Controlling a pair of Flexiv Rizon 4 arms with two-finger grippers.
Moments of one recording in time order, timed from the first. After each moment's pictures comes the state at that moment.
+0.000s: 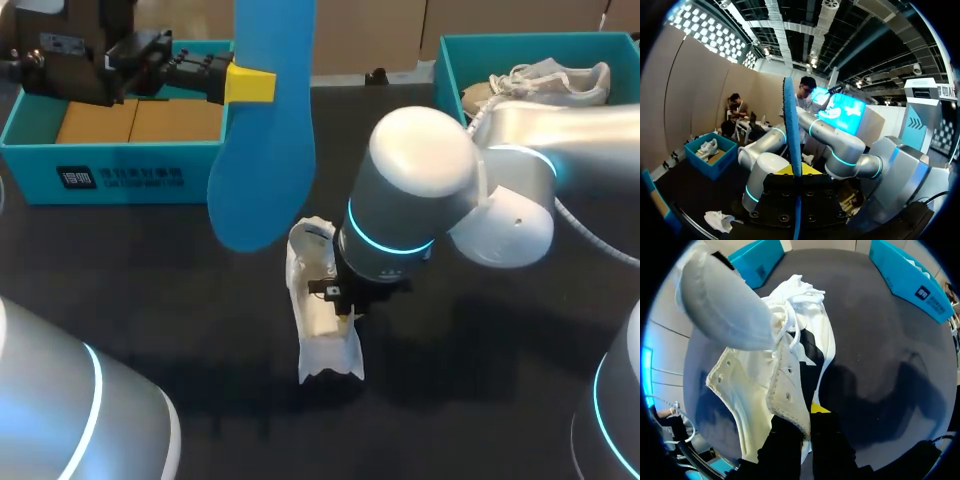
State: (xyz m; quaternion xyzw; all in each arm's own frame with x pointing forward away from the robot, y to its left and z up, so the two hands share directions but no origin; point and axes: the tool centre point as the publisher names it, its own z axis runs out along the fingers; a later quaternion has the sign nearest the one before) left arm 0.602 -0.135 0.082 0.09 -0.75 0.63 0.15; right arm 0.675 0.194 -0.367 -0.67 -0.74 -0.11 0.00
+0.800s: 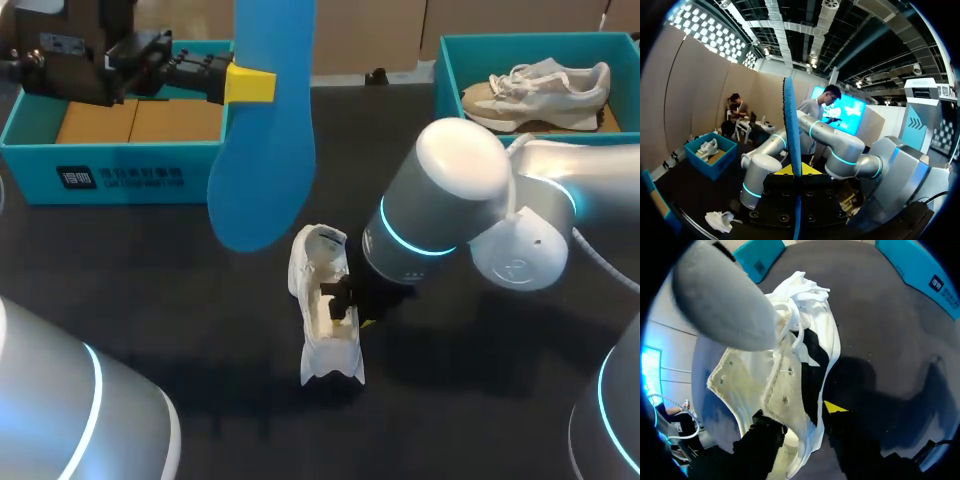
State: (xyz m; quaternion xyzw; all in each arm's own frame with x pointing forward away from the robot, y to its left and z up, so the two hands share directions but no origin) left arm 0.602 -0.135 0.082 0.09 -0.75 0.63 0.15; right arm 0.680 0.194 -0.390 -0.66 -0.73 -0.14 0.07
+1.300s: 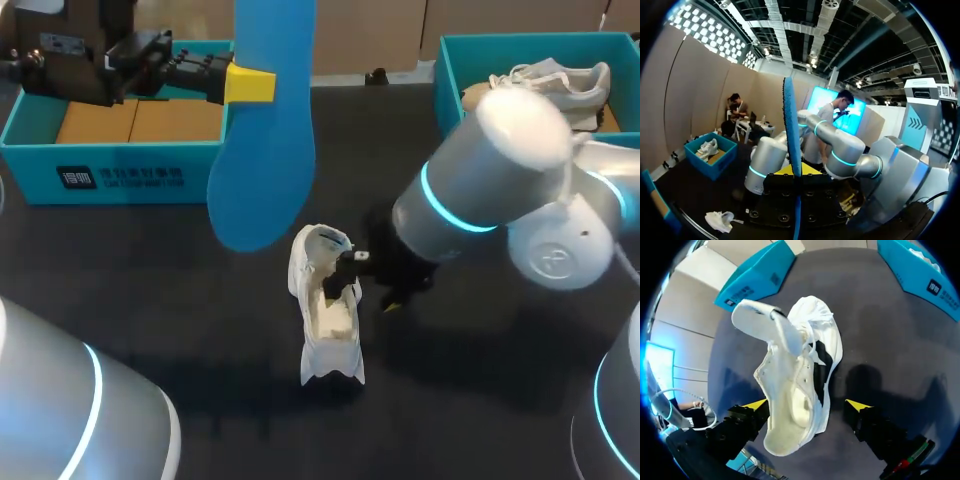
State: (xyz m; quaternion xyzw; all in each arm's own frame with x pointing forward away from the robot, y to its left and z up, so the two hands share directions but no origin) left arm 0.602 -0.135 0.082 0.09 -0.75 0.63 0.15; right arm 0.676 0.179 -0.333 -0.65 -0.73 -0.18 0.10
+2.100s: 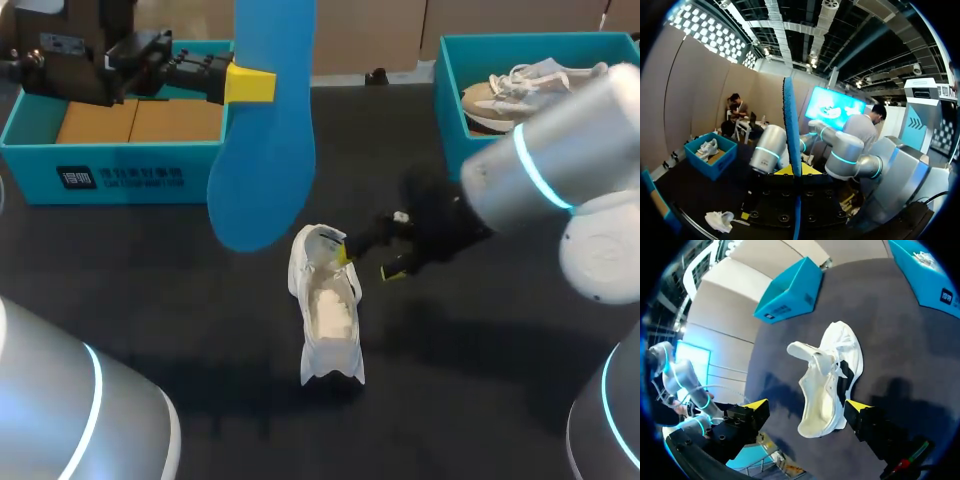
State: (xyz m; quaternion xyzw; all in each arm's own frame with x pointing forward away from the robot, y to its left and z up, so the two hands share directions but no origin) left arm 0.602 -0.135 0.082 0.09 -0.75 0.63 0.15; right arm 0.685 0.171 -0.258 -0.59 -0.71 -0.31 0.20
